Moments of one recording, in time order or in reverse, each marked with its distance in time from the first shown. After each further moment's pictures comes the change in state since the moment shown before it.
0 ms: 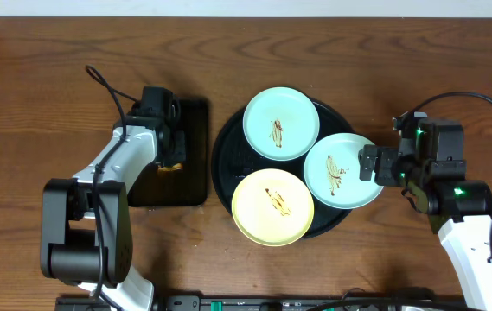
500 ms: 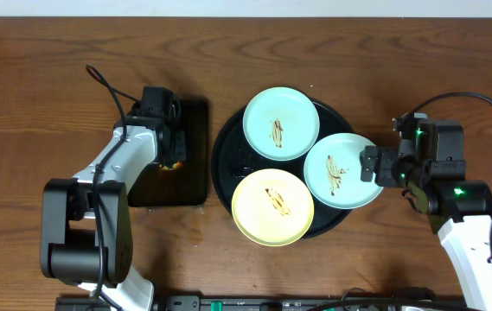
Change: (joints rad) left arm 0.000 0.000 0.000 0.002 -0.002 0.000; right arm 0.000 0.000 0.000 -0.014 0.013 0.003
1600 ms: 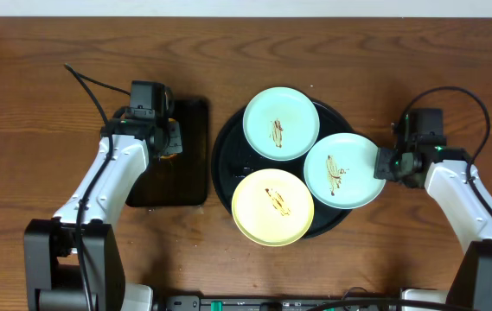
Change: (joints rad) left arm 0.000 -0.172 0.000 -0.020 0.000 -0.038; right arm -0.106 0.407 0.000 0.111 0.049 0.003
